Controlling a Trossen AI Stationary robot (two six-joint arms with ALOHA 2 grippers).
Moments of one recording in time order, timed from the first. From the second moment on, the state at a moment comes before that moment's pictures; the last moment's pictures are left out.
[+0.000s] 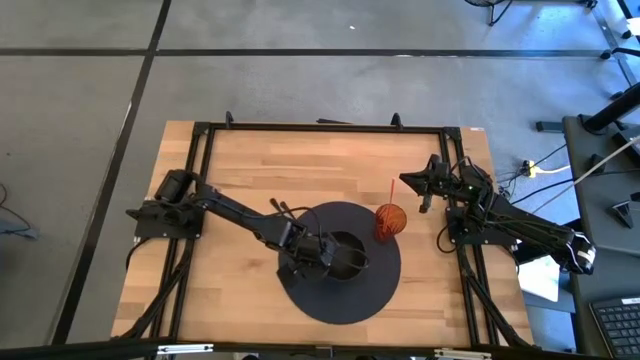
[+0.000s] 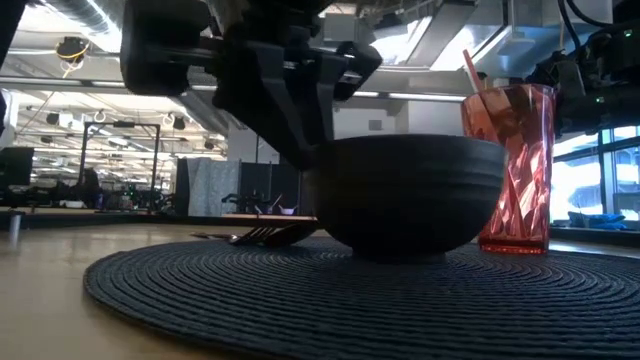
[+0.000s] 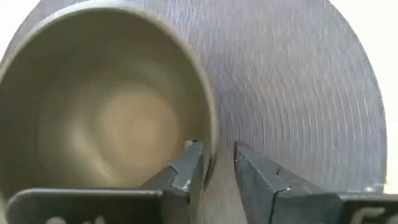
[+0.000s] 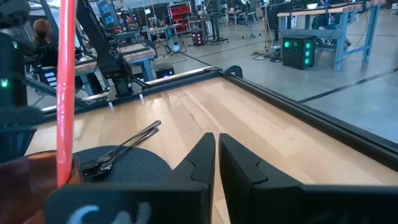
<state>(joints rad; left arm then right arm) -0.30 1.91 1.39 -0.53 0.05 0.59 -0.57 0.25 0.01 0.18 -0.27 0.15</state>
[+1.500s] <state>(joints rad) -0.04 1.90 1.27 -0.71 0.02 0.59 -0.57 0.25 0.01 0.11 -0.27 0.15</state>
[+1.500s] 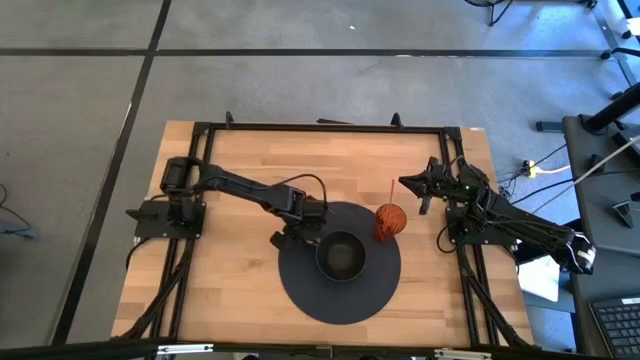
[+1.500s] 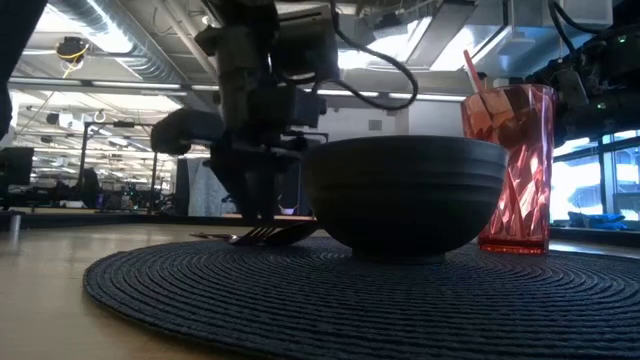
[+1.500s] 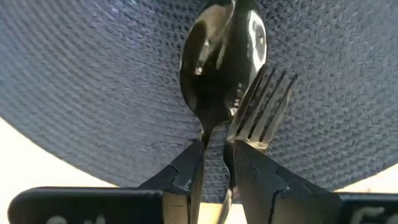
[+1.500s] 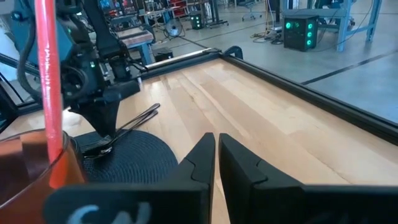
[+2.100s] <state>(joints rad) -0.02 1.96 1.27 -0.71 0.04 0.60 -0.57 0.25 0.01 0.10 -0.27 0.14</state>
